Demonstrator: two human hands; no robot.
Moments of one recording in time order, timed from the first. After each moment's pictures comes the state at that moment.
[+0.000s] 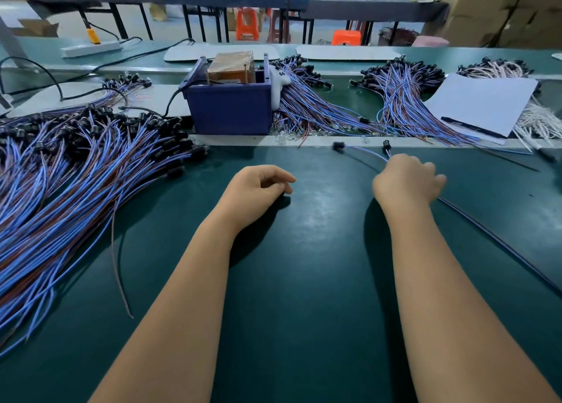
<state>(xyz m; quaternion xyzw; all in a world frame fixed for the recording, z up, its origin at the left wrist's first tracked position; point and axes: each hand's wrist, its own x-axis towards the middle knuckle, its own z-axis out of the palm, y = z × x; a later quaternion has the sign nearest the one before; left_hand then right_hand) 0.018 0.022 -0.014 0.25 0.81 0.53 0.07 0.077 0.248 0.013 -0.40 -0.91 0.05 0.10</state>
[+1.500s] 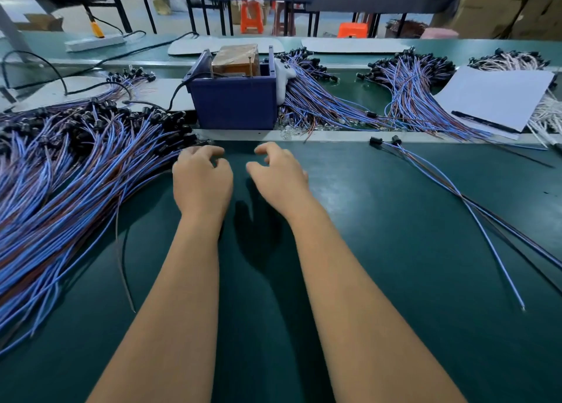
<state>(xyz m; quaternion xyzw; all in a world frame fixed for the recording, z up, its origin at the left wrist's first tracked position) 0.003 -0.013 -0.009 -0.02 0.90 0.40 -0.19 0.028 0.104 0.000 -0.10 -0.91 0.40 0.08</state>
